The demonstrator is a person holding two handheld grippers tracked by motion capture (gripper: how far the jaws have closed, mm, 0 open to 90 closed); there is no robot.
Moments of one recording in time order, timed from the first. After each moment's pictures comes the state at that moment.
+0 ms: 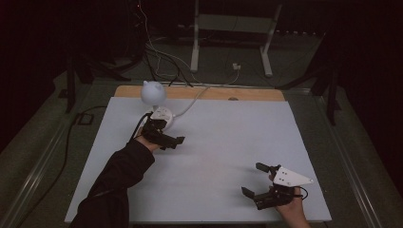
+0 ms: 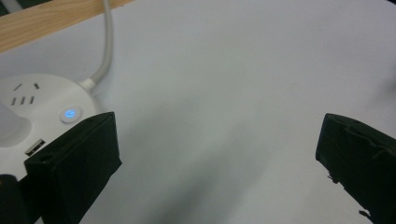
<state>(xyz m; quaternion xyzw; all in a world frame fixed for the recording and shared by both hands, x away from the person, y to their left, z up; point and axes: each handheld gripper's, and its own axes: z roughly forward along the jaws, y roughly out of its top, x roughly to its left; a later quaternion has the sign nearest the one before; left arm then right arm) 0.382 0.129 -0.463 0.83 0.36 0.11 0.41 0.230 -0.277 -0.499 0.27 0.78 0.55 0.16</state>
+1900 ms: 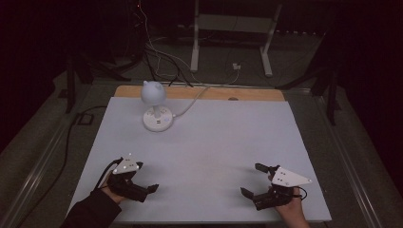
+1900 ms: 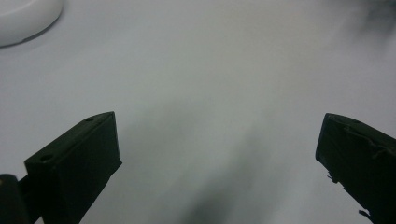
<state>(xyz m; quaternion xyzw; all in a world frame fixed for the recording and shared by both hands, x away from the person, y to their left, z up) 0.244 0.200 -0.497 0.84 0.34 0.10 0.41 0.229 -0.275 -0.500 0.27 0.78 0.54 0.16</state>
